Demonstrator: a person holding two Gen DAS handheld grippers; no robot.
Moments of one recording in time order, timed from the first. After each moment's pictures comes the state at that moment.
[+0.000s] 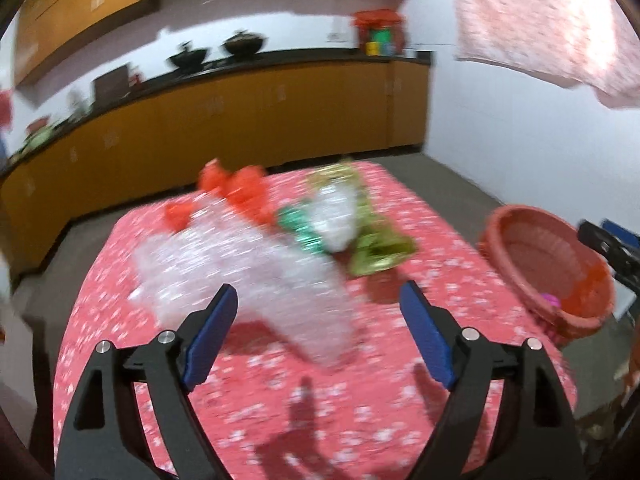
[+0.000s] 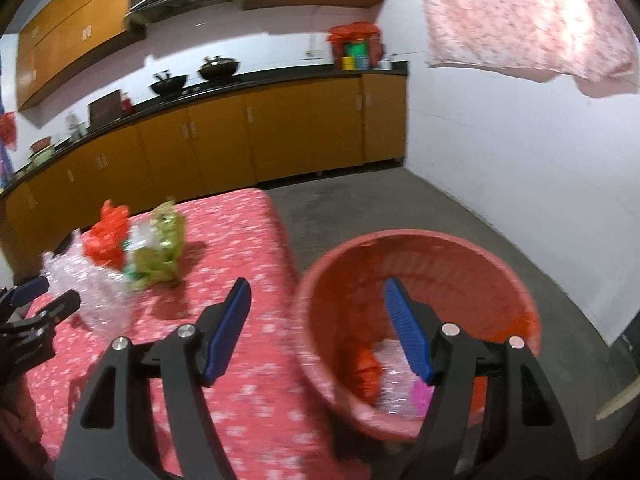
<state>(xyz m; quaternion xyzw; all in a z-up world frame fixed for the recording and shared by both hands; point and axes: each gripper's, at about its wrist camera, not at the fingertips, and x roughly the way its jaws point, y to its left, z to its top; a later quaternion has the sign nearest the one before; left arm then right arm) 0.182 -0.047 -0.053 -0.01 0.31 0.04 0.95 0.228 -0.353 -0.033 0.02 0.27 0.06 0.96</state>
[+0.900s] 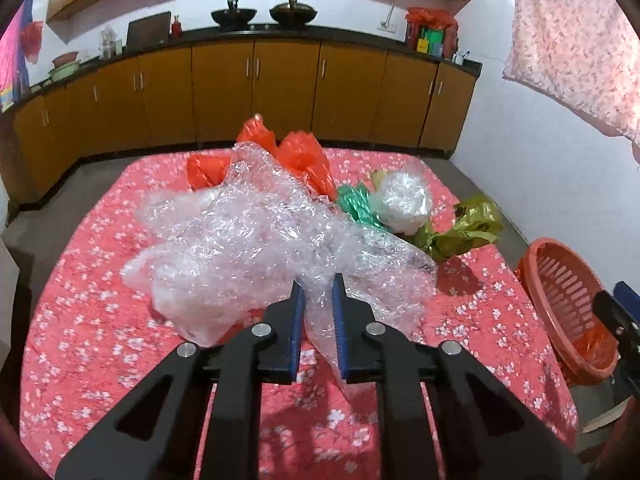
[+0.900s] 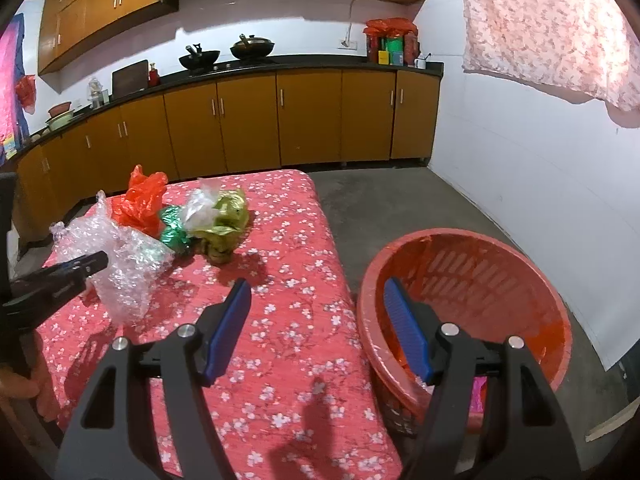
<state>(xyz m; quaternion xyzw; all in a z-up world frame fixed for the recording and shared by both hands) 0.202 -0.010 -0.069 -0.08 0.32 0.06 0.94 0.225 -0.295 -0.038 -0.03 0.29 0.09 0.95</state>
